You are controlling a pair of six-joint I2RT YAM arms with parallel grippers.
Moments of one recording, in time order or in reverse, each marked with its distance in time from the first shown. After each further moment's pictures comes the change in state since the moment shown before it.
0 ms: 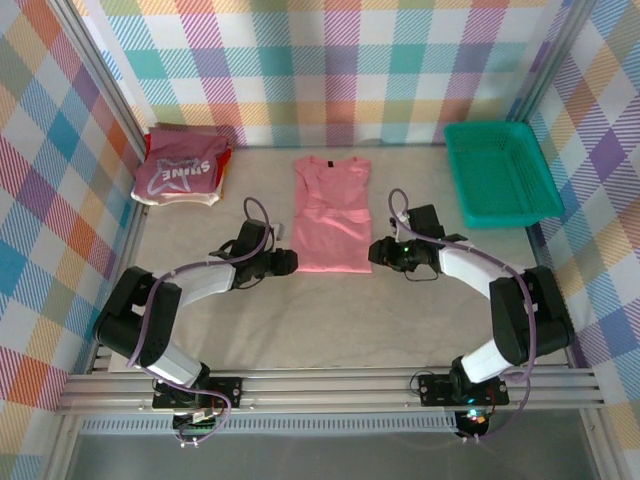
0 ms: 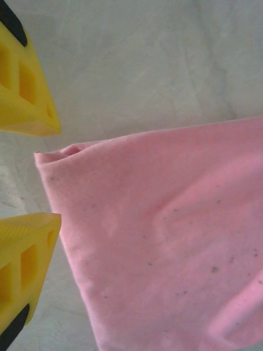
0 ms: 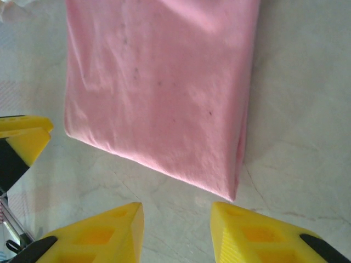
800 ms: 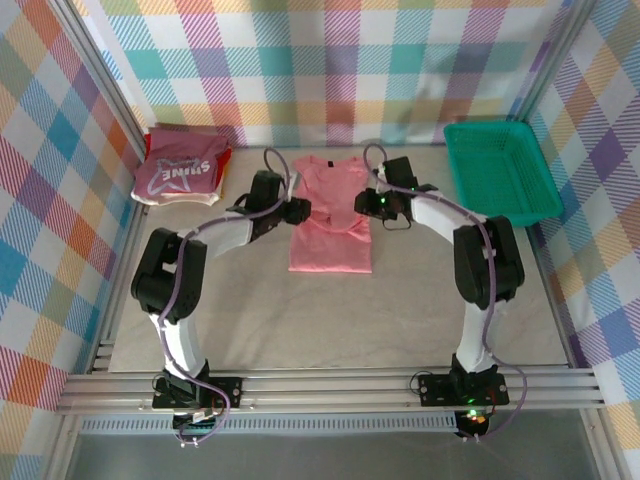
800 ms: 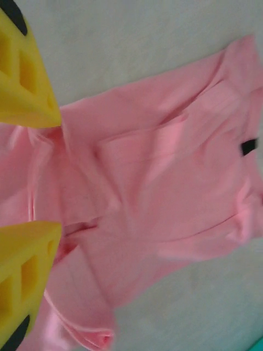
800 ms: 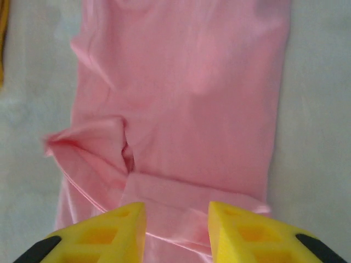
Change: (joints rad) left arm 0.078 0.354 0.531 0.058 -0.044 0.283; right arm 0.001 0.460 0.635 -0.064 0.191 -0.065
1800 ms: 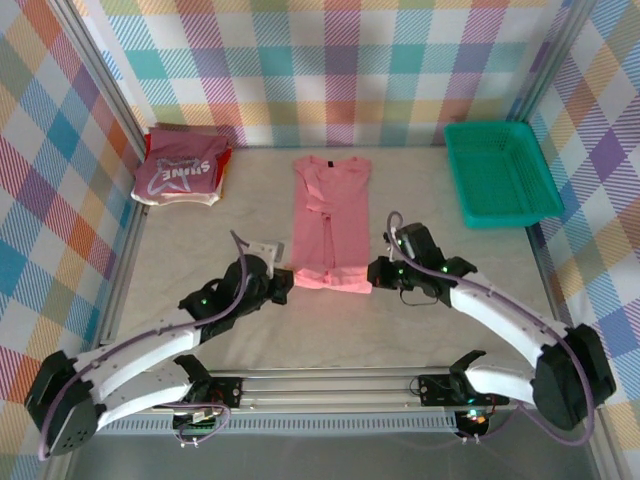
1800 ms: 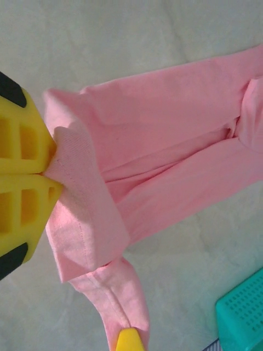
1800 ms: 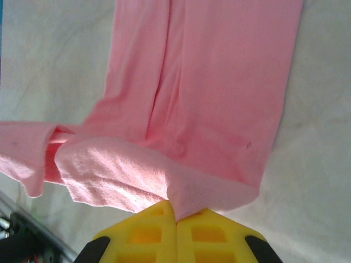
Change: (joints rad) left arm -0.367 -0.882 -0.690 -0.140 -0.241 -0.307; right arm 0.225 -0.773 -0.682 -0.084 0.042 0.167
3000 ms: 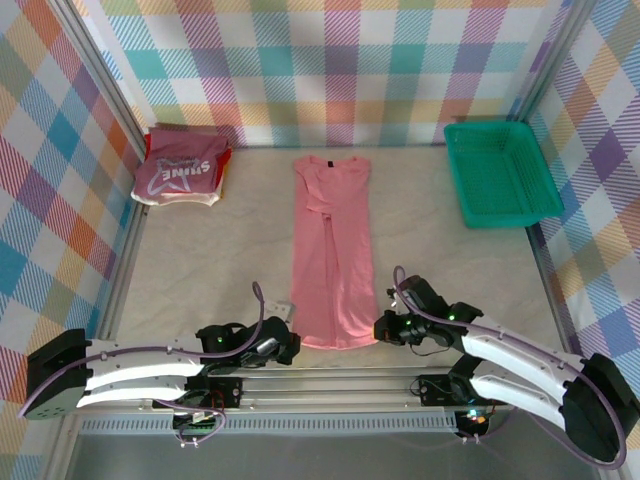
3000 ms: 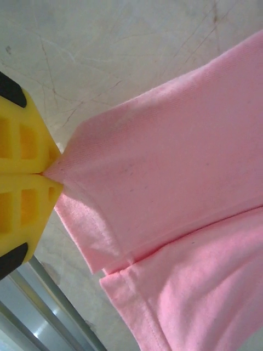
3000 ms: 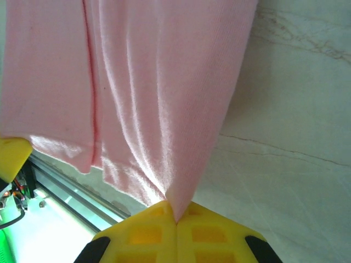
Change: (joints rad) left arm -0.491 -0.068 -0.241 -0.109 -0.104 -0.461; right arm 0.212 -0.293 -0.395 -0.031 -0.076 0.223
